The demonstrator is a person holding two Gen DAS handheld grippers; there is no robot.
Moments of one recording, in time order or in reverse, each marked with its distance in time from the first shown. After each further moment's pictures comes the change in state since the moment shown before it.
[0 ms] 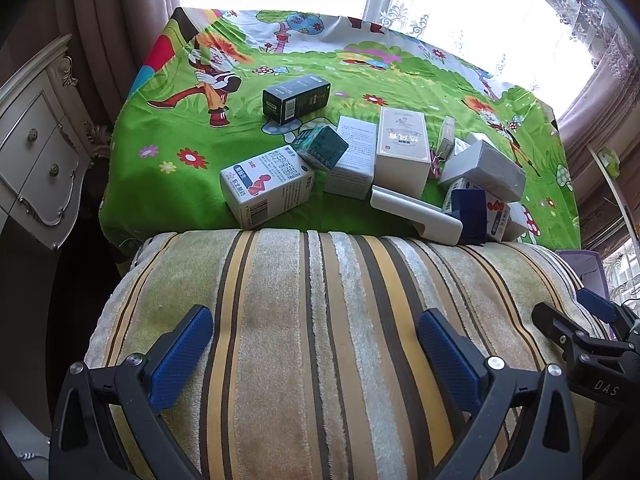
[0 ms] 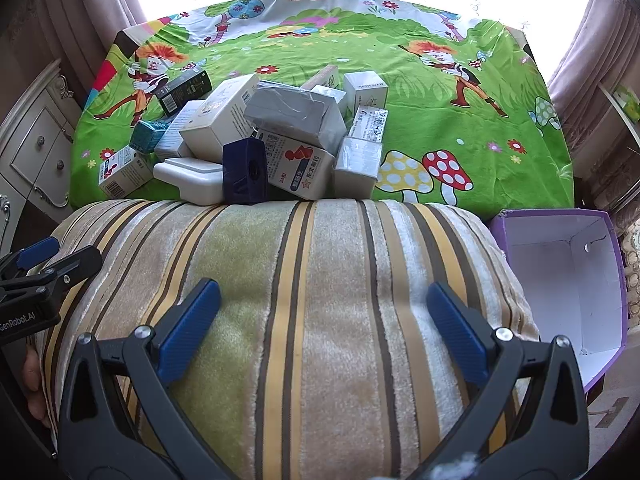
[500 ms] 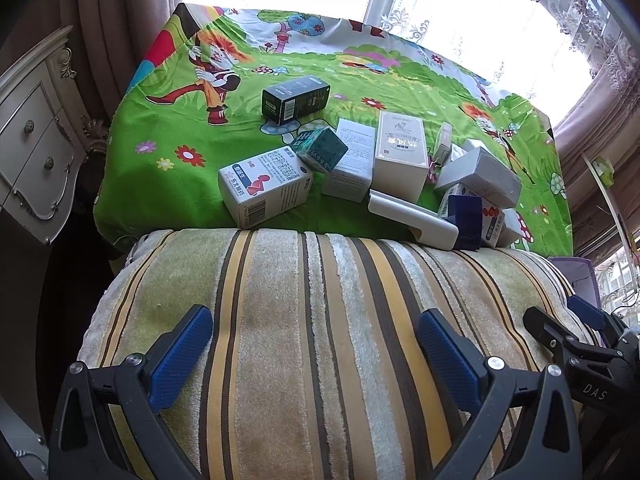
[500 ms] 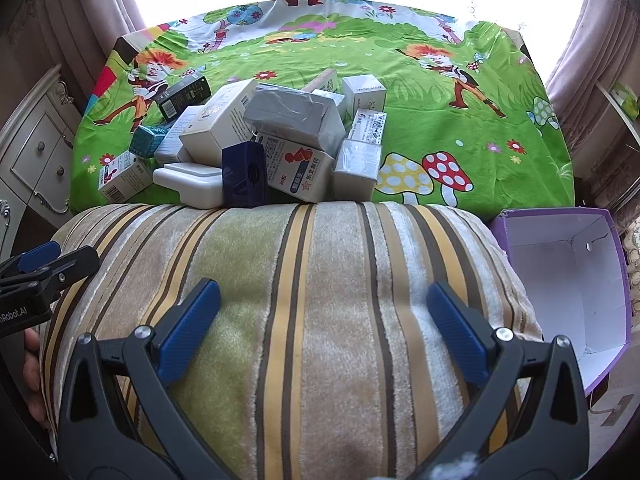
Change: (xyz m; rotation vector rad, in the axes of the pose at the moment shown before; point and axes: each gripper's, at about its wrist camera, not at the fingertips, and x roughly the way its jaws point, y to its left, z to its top) left arm -0.003 0.006 -0.001 -0.027 -0.009 -0.037; right arm 0.000 0.000 -0.003 0.011 -0.023 0.001
